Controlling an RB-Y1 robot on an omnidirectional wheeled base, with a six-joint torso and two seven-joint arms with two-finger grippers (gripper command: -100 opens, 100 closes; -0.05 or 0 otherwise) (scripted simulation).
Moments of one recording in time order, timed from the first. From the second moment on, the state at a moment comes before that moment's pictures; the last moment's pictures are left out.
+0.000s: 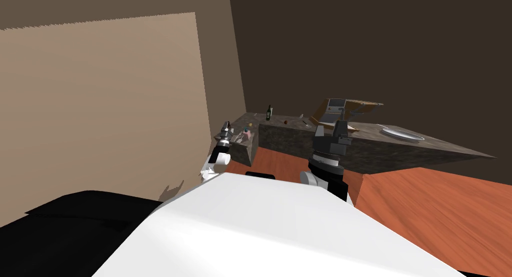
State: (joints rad) left arm 0.29 0.18 0.07 -2.11 0.14 -0.13 0.06; right arm 0.53 0.01 0.00 -2.39 0.03 -0.51 0.08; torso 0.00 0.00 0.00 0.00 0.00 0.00
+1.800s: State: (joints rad) left arm 0.12 0.26 0.16 -1.96 0.25 0.30 0.22; right arm 0.53 0.01 0.00 -2.39 0.03 -0.51 0.08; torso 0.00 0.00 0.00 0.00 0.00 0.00
